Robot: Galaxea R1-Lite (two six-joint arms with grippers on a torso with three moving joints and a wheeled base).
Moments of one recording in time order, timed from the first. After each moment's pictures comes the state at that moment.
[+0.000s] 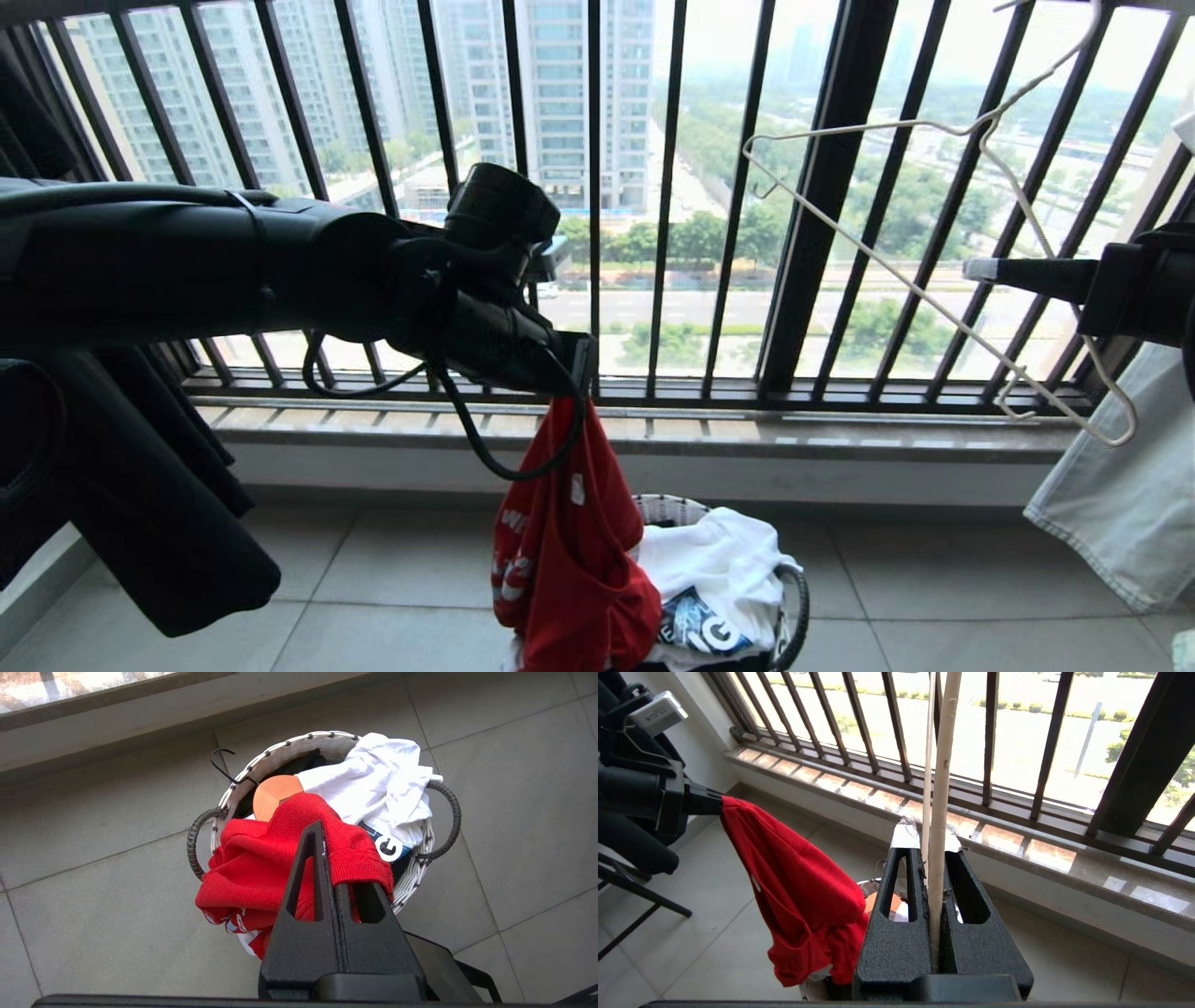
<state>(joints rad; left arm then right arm) -0.61 1.93 -1.69 0.41 0.02 -0.22 -0.08 1.36 -1.02 -0.22 0.62 0.08</state>
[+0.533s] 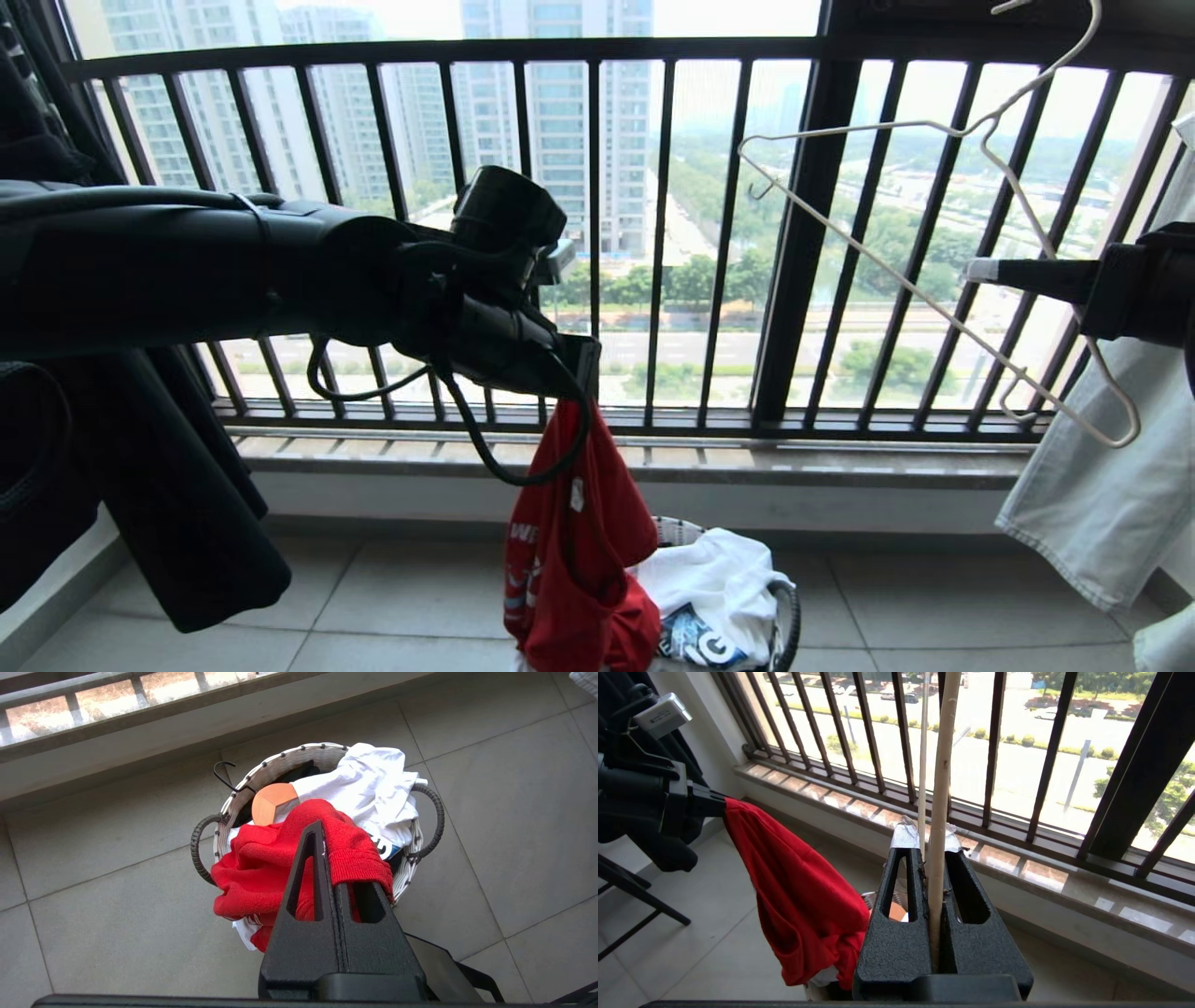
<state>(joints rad) -0.61 1.93 -1.69 0.41 0.02 -0.22 -0.08 1.36 -1.02 -0.22 0.62 0.08</state>
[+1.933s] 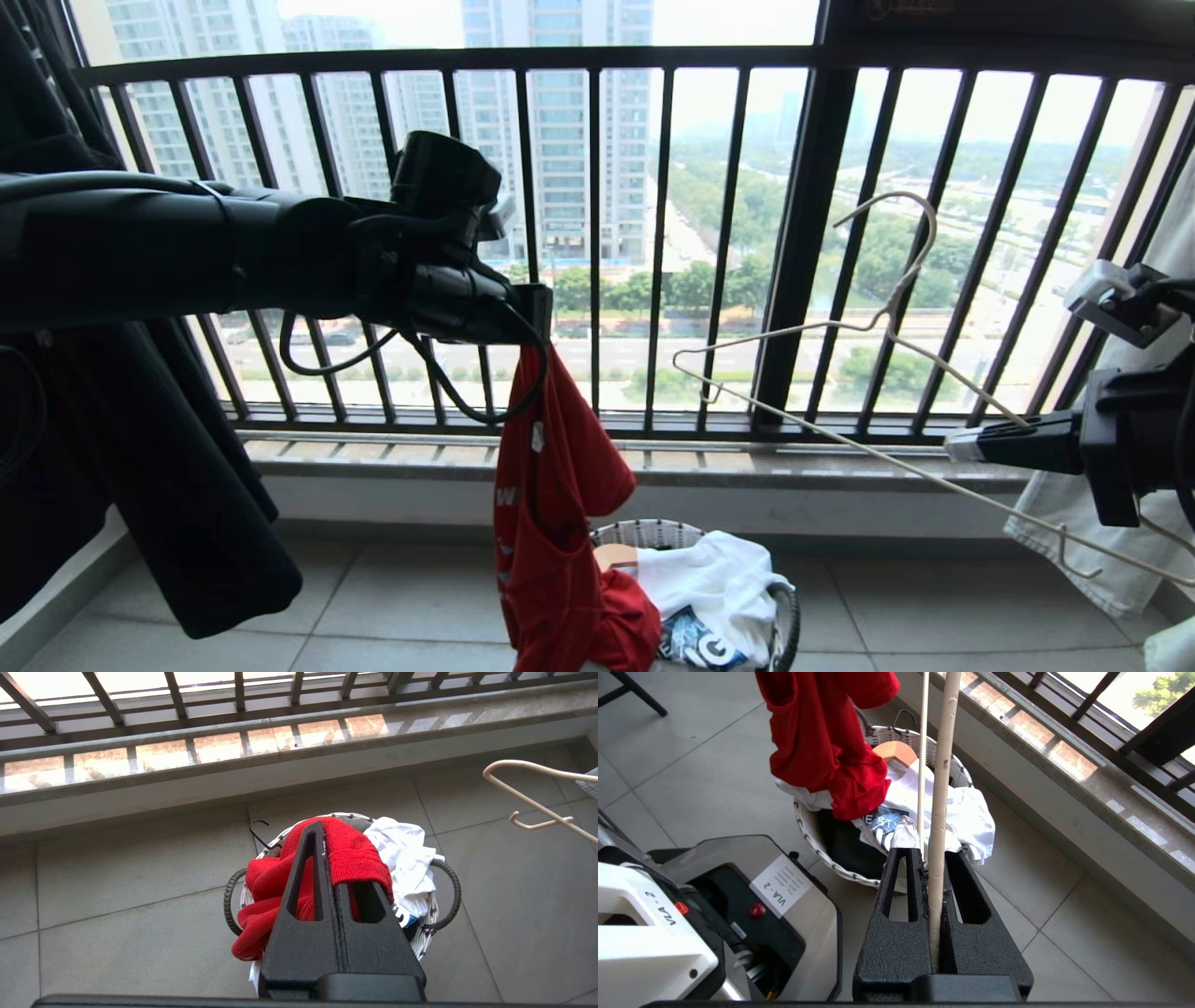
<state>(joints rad) -0.49 1.94 -1.71 0.29 0.02 -0.22 -0.01 1.34 -1.02 0.36 0.63 -0.44</state>
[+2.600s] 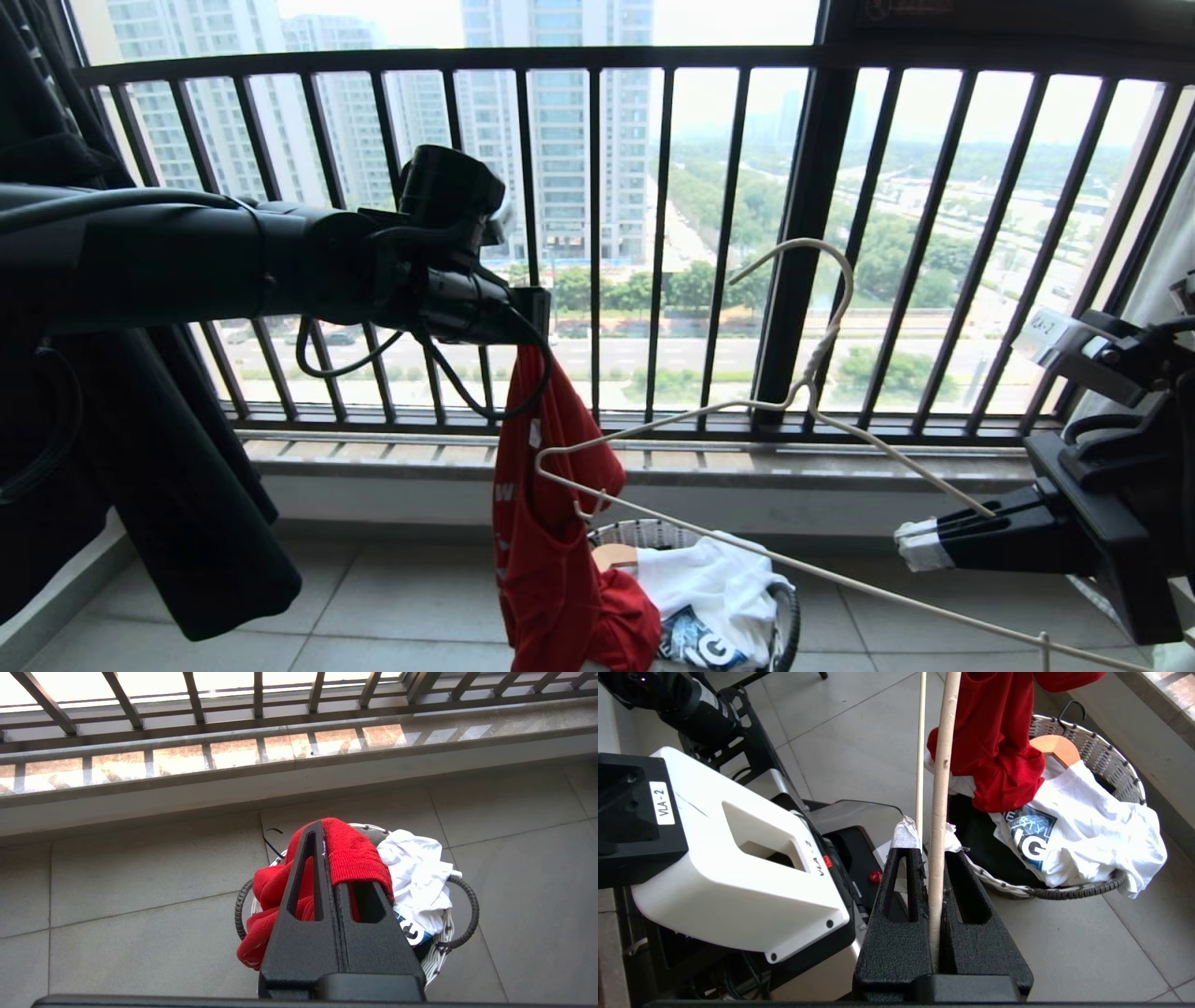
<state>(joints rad) -0.47 1.98 -1.73 0.26 0.05 -0.23 0.25 1.31 -1.01 0.48 0.77 -0.33</state>
